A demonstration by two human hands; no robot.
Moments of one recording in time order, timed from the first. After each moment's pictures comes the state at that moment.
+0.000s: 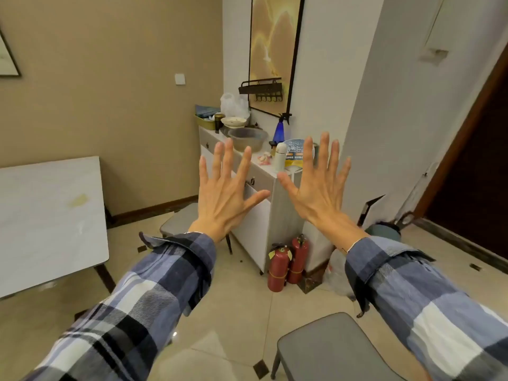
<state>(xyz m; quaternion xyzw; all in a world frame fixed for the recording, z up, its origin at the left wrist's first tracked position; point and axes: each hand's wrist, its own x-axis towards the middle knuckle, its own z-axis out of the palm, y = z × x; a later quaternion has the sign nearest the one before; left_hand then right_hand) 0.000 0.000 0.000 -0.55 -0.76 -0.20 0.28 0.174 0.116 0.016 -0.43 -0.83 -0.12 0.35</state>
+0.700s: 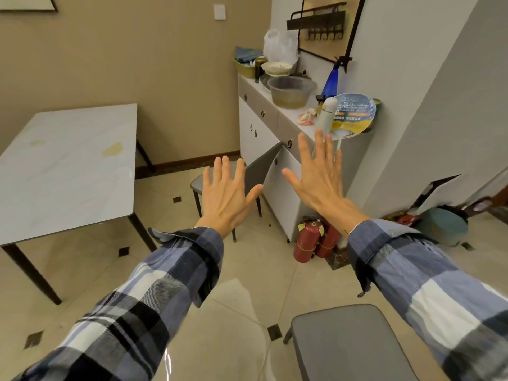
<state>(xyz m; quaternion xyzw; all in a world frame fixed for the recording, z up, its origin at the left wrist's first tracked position) -0.049 0.072 -0.111 -0.45 -0.88 -0.10 0.12 0.090 0.226 -0.077 -0.34 -0.91 -0.01 0.23</state>
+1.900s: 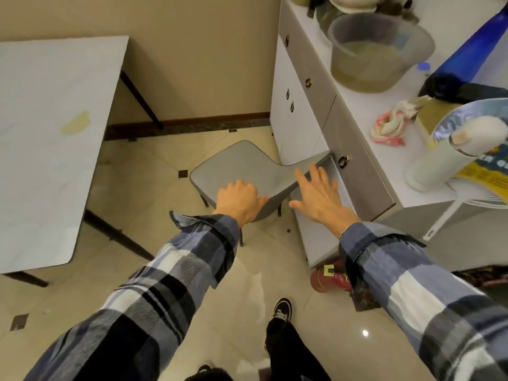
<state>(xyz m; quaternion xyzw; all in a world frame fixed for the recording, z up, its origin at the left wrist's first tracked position) -0.364 0.443 -0.254 -0.35 -0.92 0.00 -0.16 -0.261 0.602 -0.262 -0.27 -0.95 0.07 -0.11</state>
